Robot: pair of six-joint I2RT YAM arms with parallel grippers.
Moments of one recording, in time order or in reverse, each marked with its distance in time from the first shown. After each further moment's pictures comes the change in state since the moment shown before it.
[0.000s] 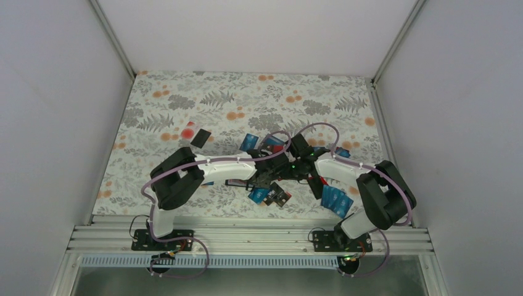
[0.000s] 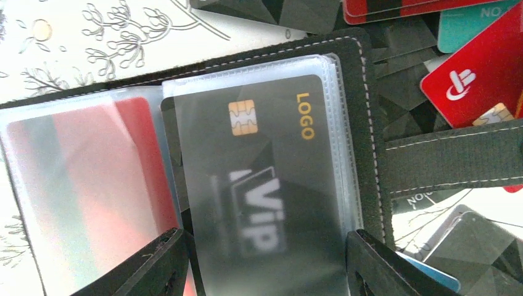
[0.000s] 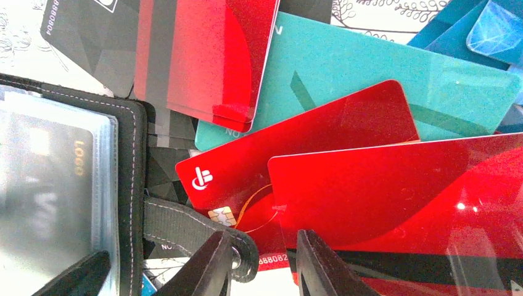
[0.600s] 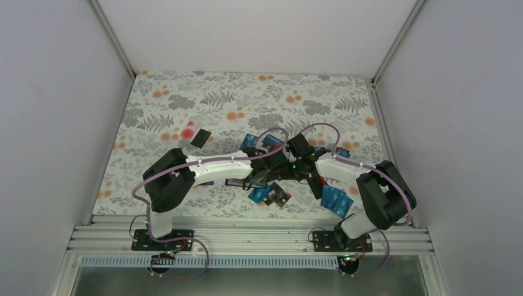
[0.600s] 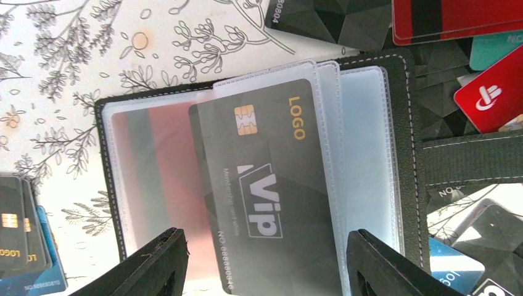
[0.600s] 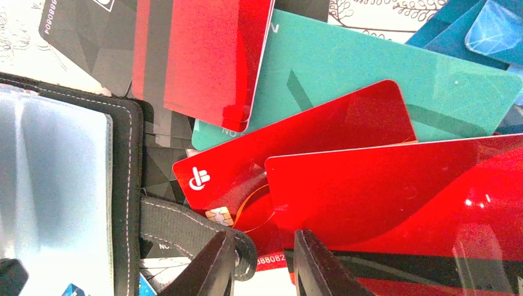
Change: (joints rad) left arm 0.000 -0.059 0.000 -0.089 -0.075 -0.037; right arm -0.012 0.000 -0.010 0.011 -0.014 -0.012
